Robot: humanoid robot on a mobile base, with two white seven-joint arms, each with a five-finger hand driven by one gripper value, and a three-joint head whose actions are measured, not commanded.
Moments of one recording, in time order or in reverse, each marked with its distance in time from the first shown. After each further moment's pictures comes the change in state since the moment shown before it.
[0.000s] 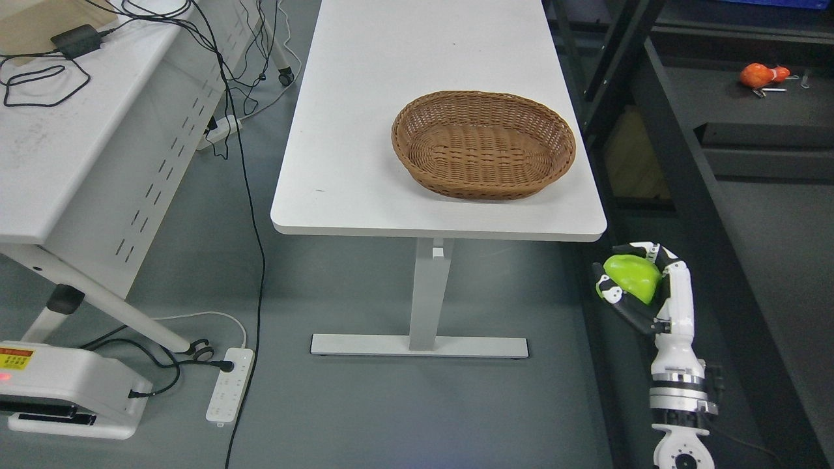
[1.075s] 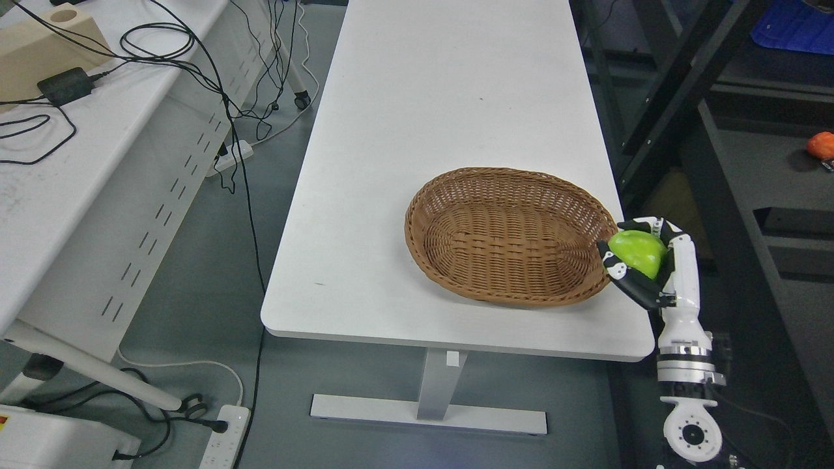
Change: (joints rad) left arm 0.000 0.000 0.000 0.000 0.000 0.004 0.000; right arm -0.084 -0.046 0.013 0.035 0.017 0.007 0.001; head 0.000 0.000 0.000
